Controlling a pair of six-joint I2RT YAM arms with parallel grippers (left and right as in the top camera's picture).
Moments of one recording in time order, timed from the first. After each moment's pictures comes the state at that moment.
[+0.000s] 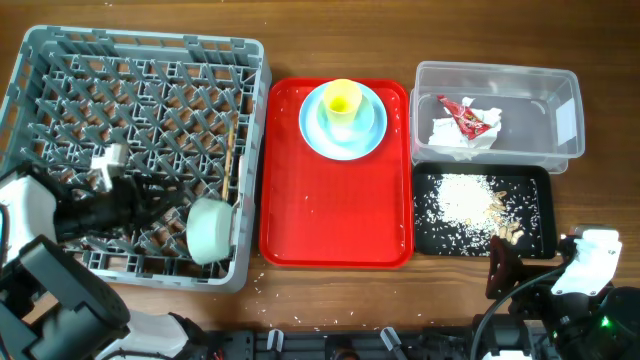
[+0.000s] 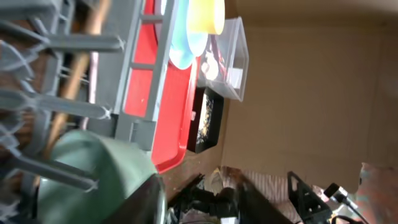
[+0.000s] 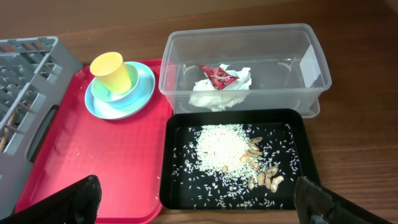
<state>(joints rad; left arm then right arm) 0.69 1.68 1.08 -1.57 1.11 0.68 -0.02 0.40 1.10 -1.27 -0.05 0.09</state>
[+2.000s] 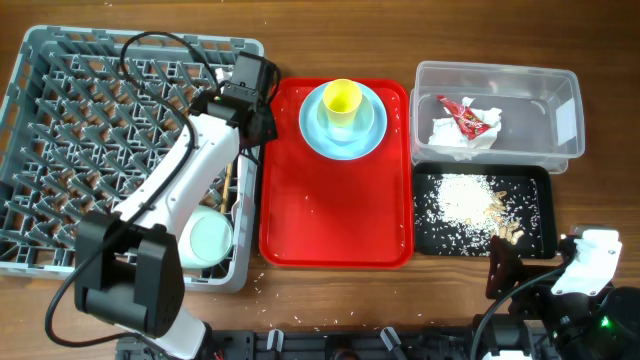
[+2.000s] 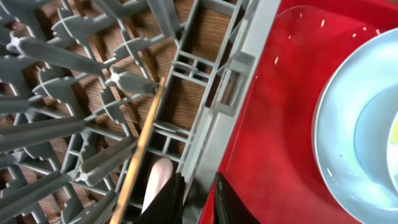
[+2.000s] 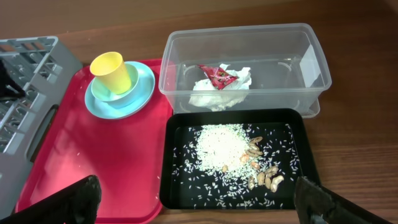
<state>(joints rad) -0.33 1.76 1.33 -0.78 -0.21 -0.54 -0.02 0.40 1.10 -1.27 -0.05 0.09</state>
